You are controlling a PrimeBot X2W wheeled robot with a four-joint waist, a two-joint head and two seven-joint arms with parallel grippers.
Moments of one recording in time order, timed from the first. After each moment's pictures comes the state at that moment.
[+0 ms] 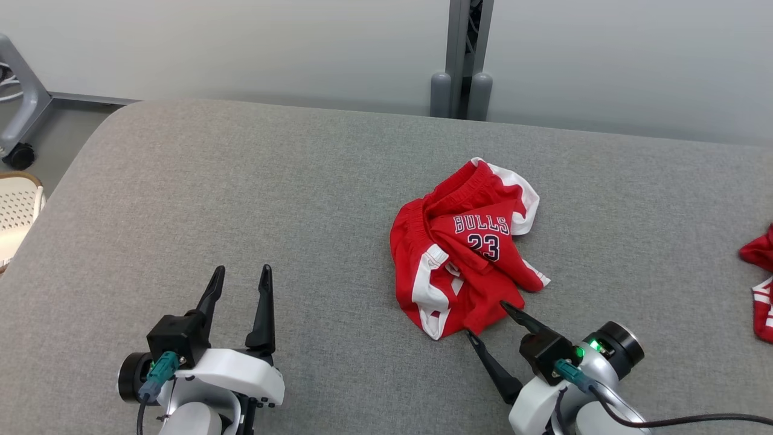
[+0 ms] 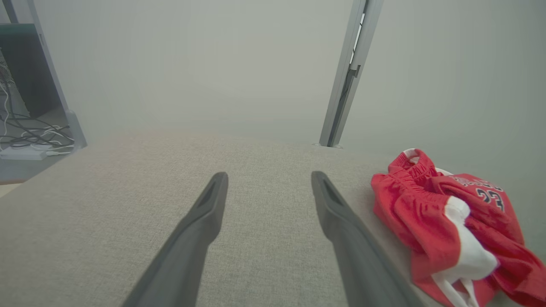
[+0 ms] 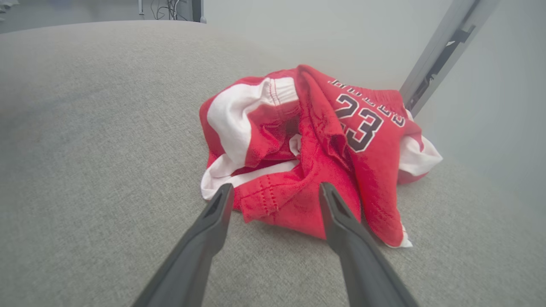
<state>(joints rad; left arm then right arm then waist) -0.17 0.05 -0.16 0.38 -0.28 0.04 -0.26 -0.33 -0.09 0.50 0.63 -0.04 0.13 -0.26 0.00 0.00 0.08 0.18</state>
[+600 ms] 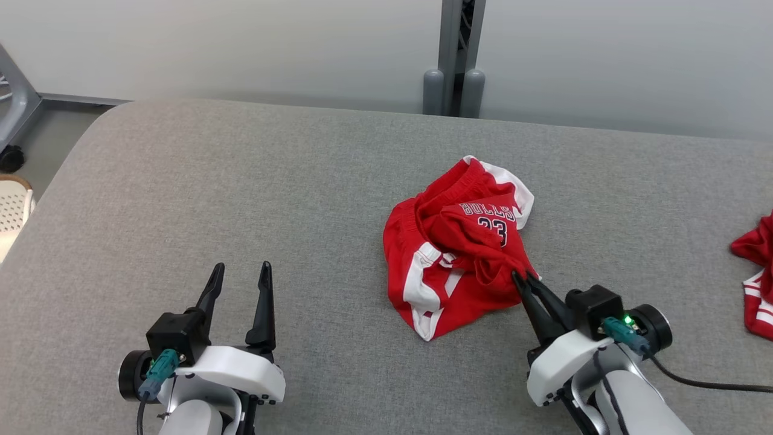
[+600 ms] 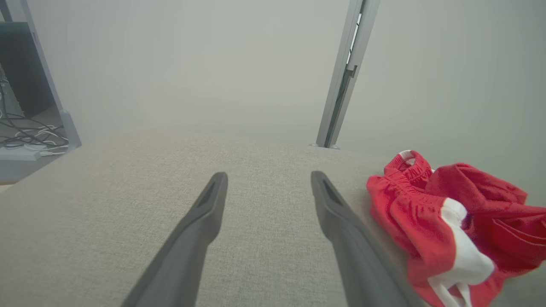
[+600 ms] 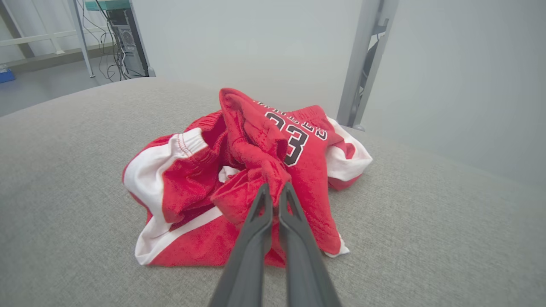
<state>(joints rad) -0.18 0.05 -0.17 0.38 -0.29 0.04 -0.26 -0.35 -0.05 0.33 0.62 0.09 0.13 -0.26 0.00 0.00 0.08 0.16</state>
